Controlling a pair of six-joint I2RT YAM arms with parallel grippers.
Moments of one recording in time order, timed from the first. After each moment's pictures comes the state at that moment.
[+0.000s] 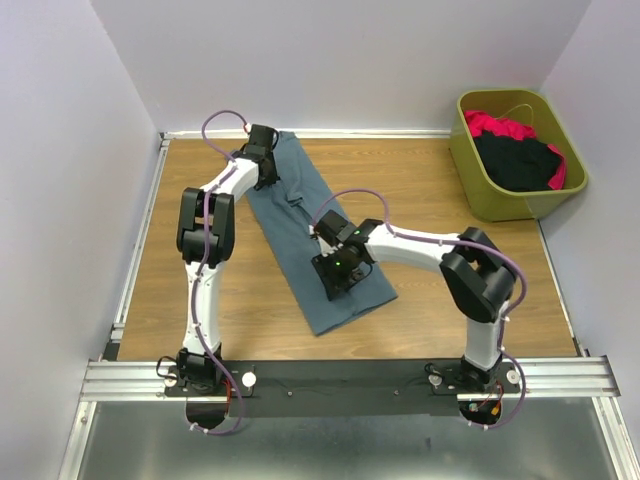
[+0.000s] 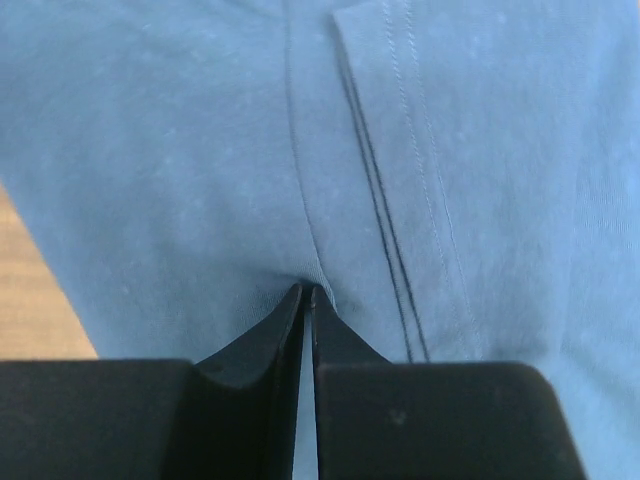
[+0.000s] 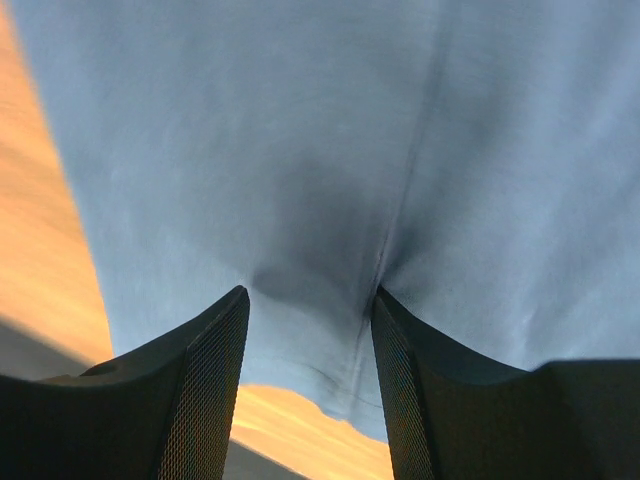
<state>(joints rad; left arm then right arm) -0.20 2.30 1.82 -0.39 -0.14 -0.34 0.86 1.89 1.25 -0.64 -0.13 0.29</state>
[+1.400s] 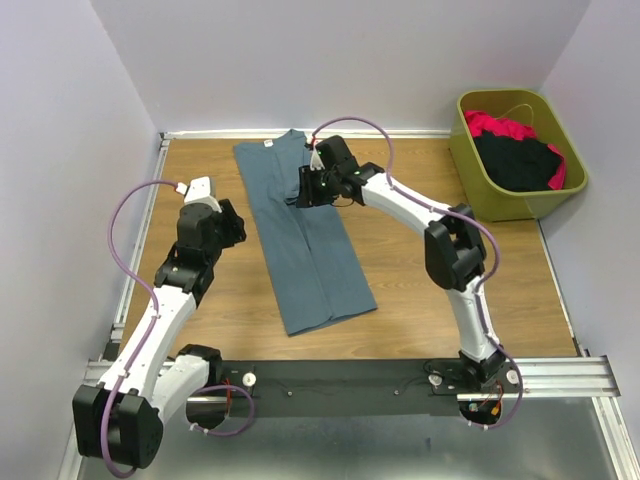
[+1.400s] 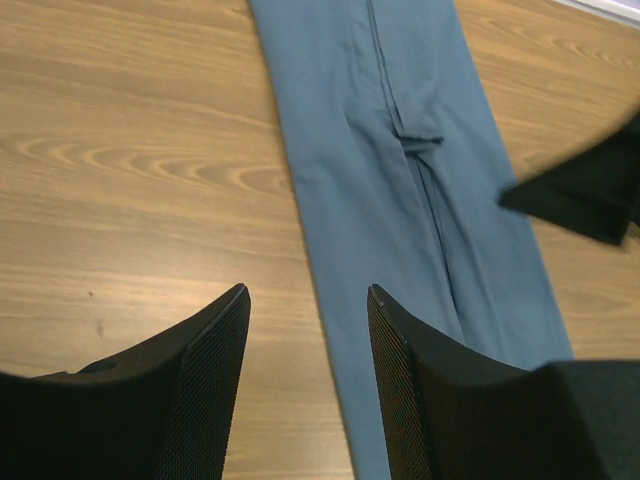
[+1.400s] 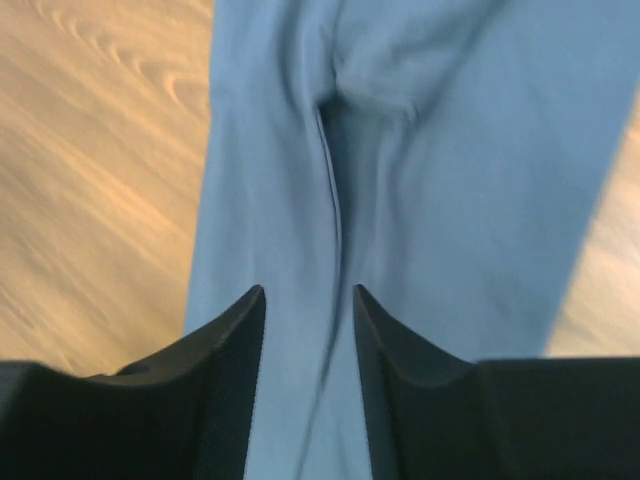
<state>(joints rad) -0.19 0.93 0.70 -0.18 -0.13 -0.36 0.67 2.16 1.86 -0.44 -0.21 0.35</state>
